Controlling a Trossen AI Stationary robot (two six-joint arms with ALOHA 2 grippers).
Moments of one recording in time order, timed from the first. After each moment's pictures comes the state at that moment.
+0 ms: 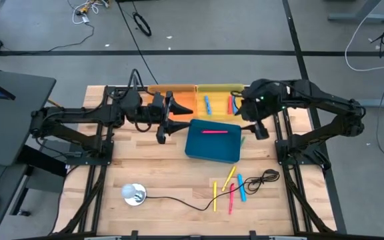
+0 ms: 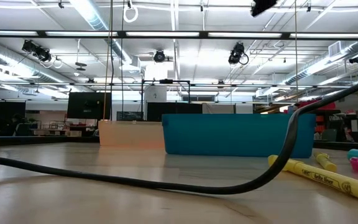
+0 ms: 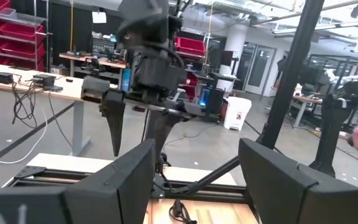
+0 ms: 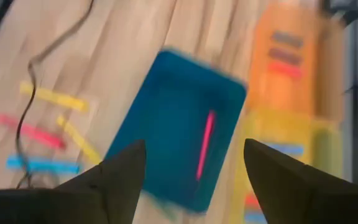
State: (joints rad) left arm 0.07 1.26 1.10 0.29 0.16 -0.21; right arm -0.16 1.26 1.55 -1.23 -0.13 -0.42
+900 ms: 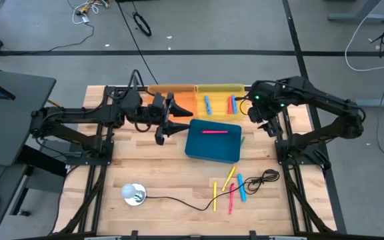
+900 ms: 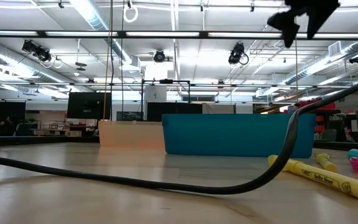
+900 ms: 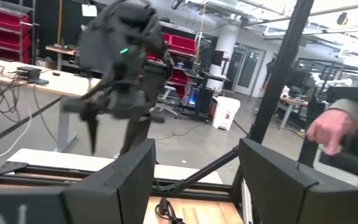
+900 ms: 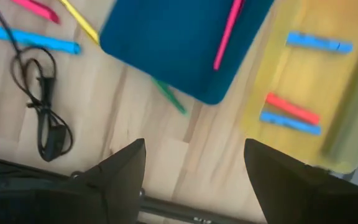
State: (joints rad) left arm 0.07 1.26 1.10 0.29 0.20 -0.25; right arm -0.30 1.26 1.47 -1.56 -0.07 -0.63
